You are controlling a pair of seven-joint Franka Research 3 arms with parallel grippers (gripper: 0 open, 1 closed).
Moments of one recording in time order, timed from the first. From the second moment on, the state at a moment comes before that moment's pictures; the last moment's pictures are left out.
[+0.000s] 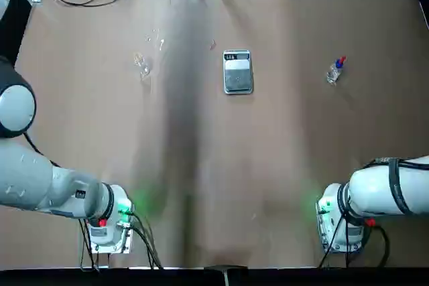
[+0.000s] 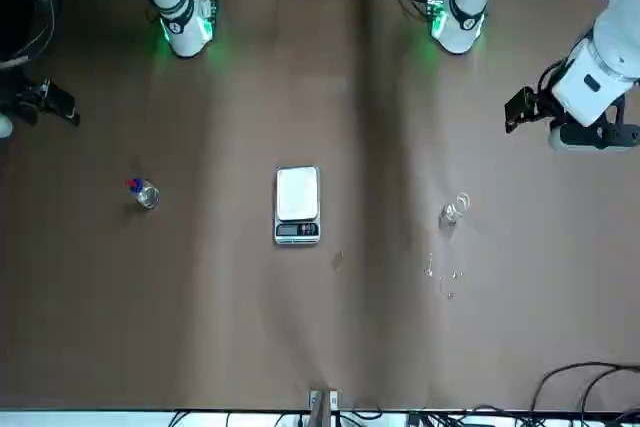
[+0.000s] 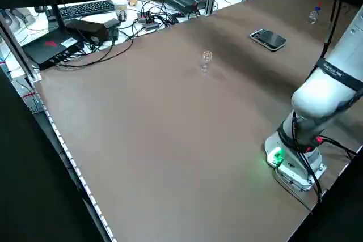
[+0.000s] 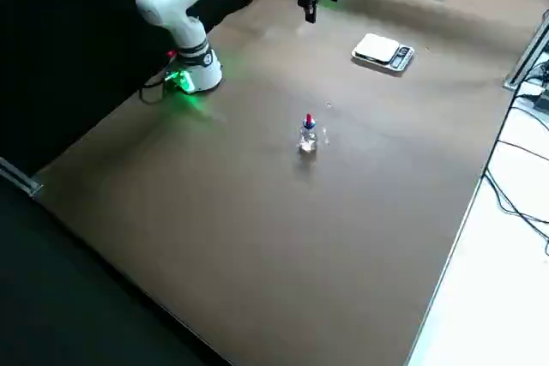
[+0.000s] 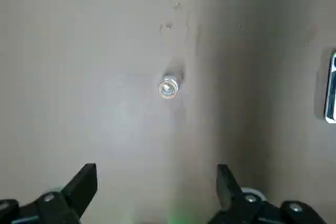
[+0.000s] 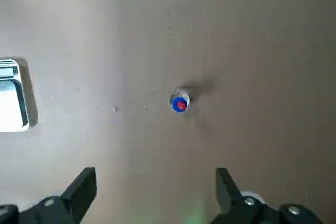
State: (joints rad) left arm -0.15 0.03 -0.02 -1.56 -0.01 1.54 -0.12; right arm 0.01 -0.07 -0.07 -1.69 0.00 1.57 -0.03
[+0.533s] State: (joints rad) left arm -0.13 0.04 0.00 -1.57 -0.01 1.54 -0.12; right arm 0.01 -0.07 -0.07 -1.69 0.00 1.57 -0.03
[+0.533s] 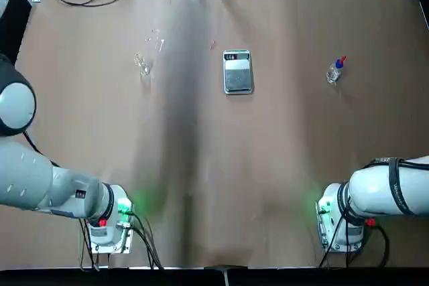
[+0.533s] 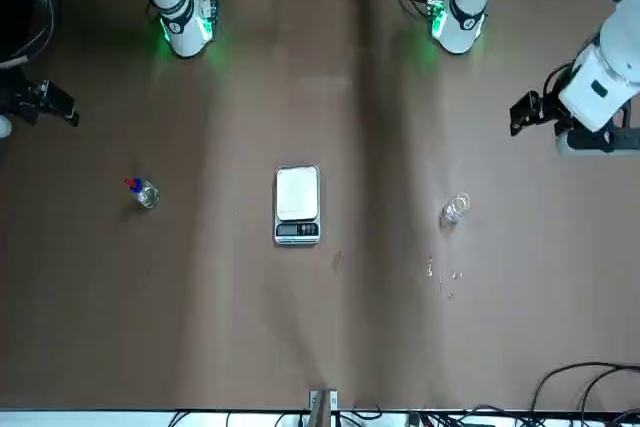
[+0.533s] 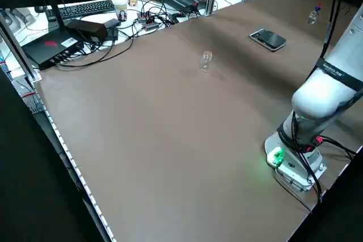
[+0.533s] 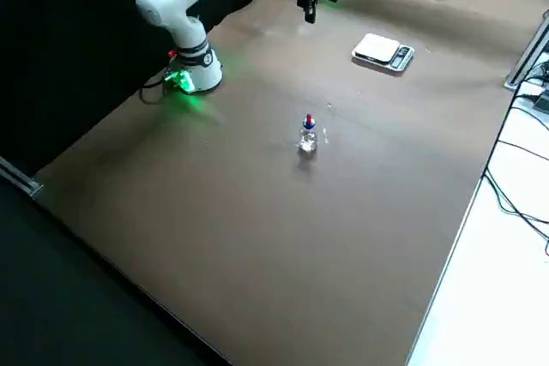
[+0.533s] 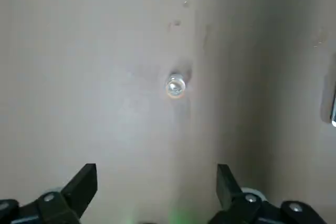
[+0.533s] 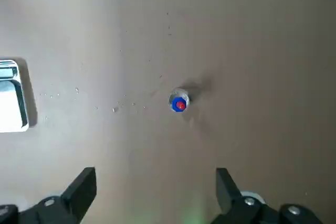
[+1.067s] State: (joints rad) left arm -0.08 0.18 0.00 -1.83 -0.01 1.91 -0.10; right arm 0.01 -0.07 -0.07 -1.69 0.00 1.57 -0.03
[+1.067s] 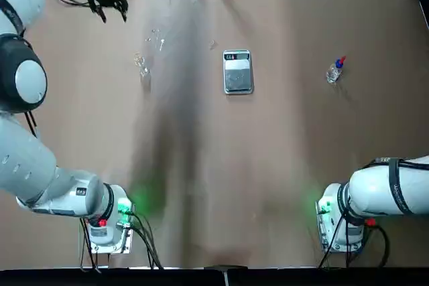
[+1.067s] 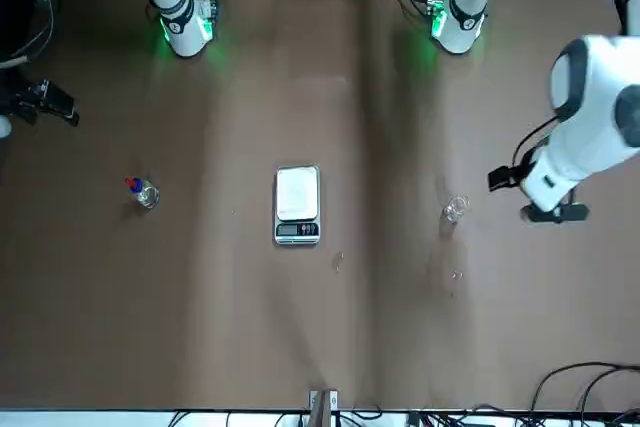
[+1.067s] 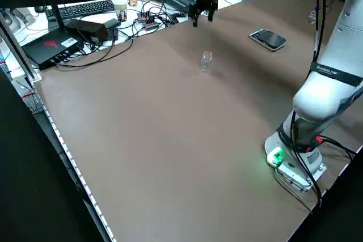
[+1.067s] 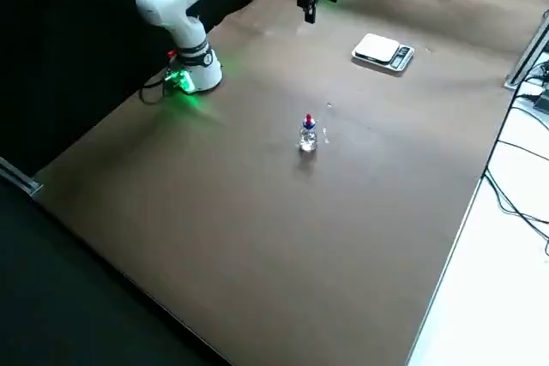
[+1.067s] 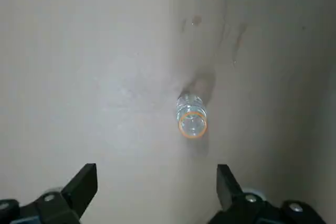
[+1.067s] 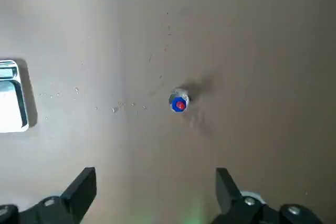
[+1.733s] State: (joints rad) left arm -0.12 0.19 -0.04 -2.17 -0.01 2.28 -0.10; right arm 0.00 -0.07 -0.07 -1.69 0.00 1.57 -0.03
